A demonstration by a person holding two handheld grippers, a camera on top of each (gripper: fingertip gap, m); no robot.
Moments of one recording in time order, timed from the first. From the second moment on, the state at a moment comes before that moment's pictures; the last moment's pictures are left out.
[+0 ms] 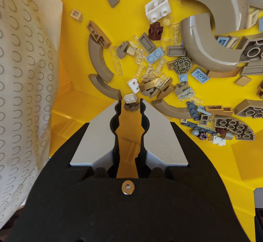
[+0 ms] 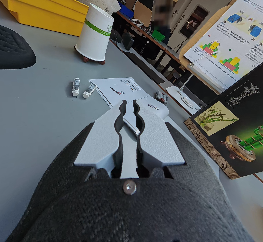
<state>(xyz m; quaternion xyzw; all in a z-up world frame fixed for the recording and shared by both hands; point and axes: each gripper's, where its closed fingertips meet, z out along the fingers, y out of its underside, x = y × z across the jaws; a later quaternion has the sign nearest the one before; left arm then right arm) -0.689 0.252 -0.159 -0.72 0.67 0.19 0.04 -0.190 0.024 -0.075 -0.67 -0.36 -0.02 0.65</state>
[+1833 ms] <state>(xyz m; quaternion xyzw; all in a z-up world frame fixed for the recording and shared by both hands) -0.417 0.085 -0.051 -0.68 0.63 -0.08 0.36 -0.195 0.019 -0.068 -0.64 -0.37 -0.04 0.67</state>
